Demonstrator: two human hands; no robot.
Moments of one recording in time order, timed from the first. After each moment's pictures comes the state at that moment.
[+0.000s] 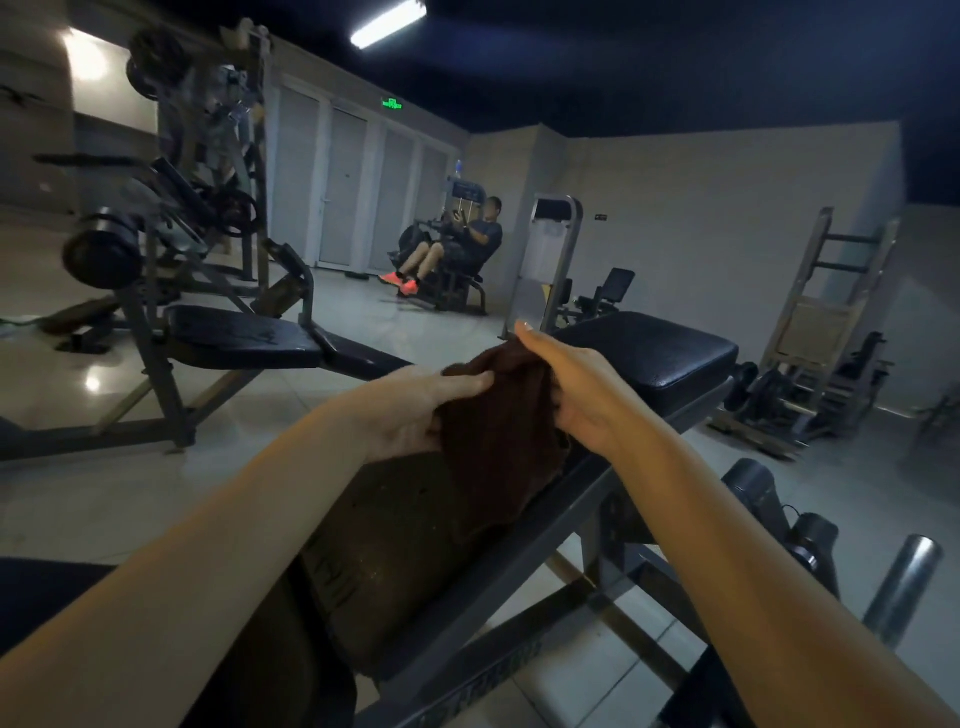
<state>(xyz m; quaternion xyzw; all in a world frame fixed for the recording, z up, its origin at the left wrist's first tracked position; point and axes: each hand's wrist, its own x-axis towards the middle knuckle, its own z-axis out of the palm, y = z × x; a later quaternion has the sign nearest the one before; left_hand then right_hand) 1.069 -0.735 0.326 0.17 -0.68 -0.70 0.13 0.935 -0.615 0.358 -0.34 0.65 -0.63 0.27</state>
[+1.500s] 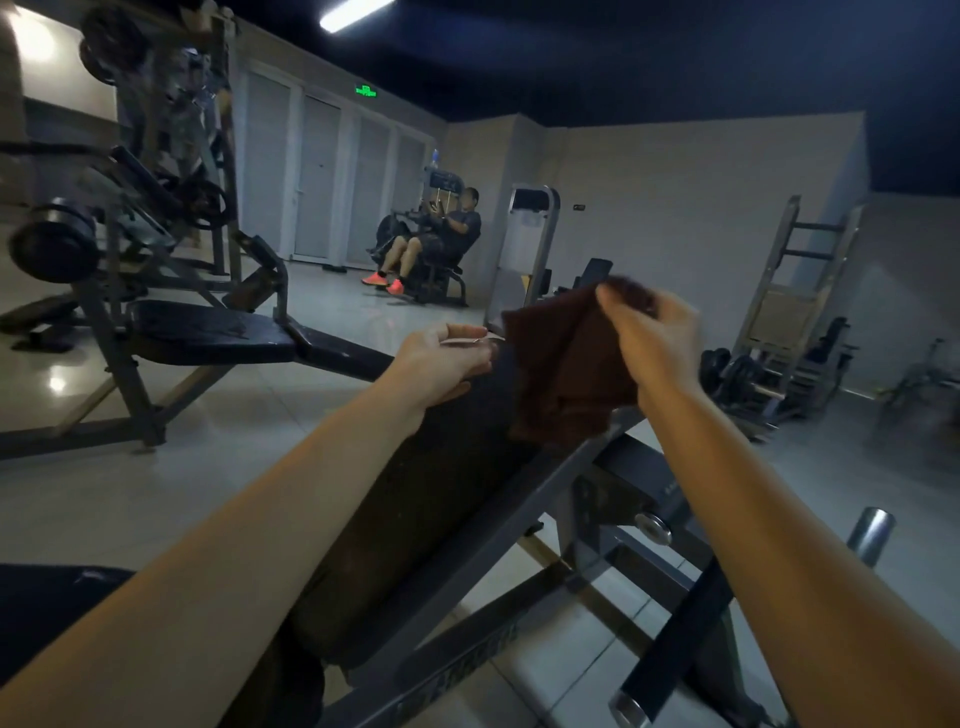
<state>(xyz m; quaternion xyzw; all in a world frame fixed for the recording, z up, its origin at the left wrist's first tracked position) 1.020 -0.707 0.334 0.18 -0.67 -0.66 0.30 0.885 -0.566 0.377 -0.32 0.68 -0.64 -0.15</state>
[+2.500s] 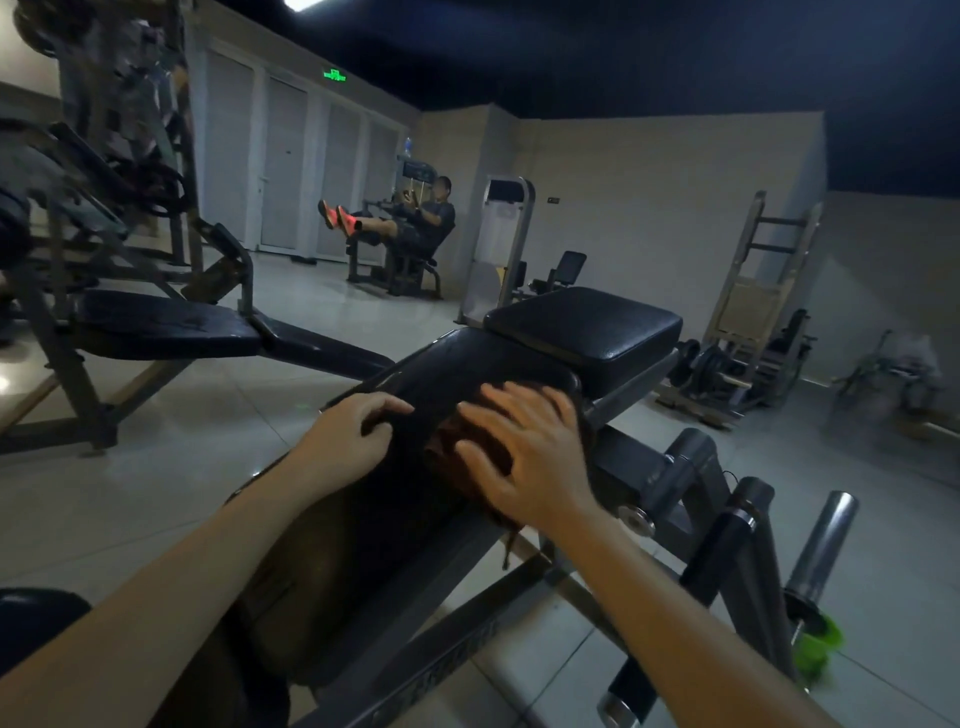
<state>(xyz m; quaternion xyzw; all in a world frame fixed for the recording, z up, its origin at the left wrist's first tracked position) 1.024 -0.778 0.229 0.14 -0.87 -0.35 0.31 0.881 -0.591 0.241 -0.56 0.73 -0.19 -0.34</state>
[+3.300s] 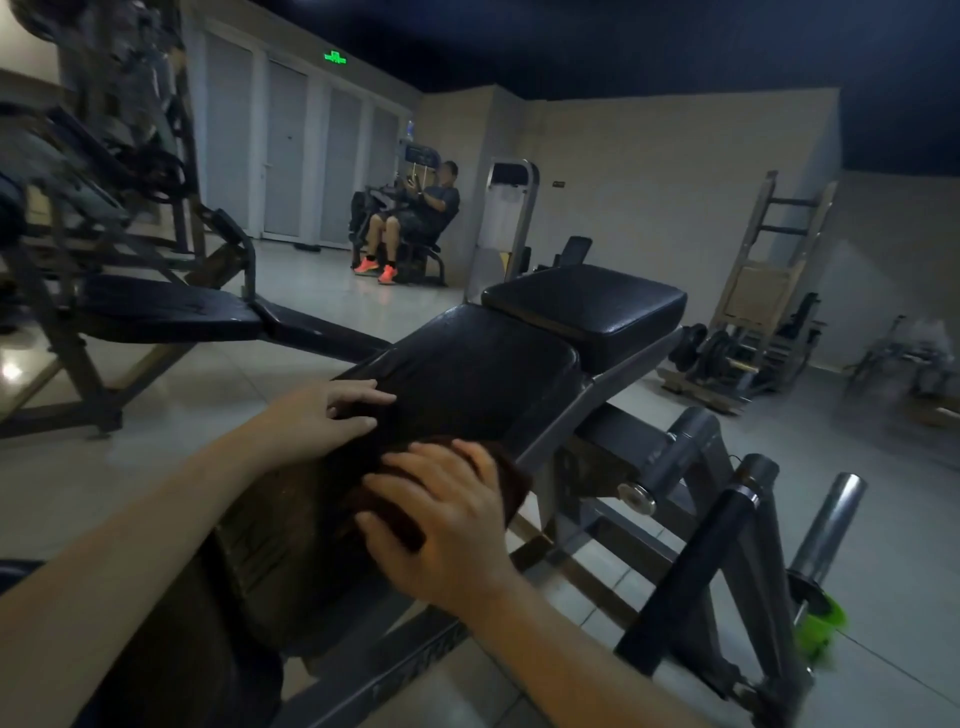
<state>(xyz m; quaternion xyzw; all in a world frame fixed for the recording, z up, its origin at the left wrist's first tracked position) 1.034 -0.799 0.229 0.13 -0.91 -0.34 0.21 0.944 -0.611 0.170 -0.61 0.63 -0.31 -0.37</state>
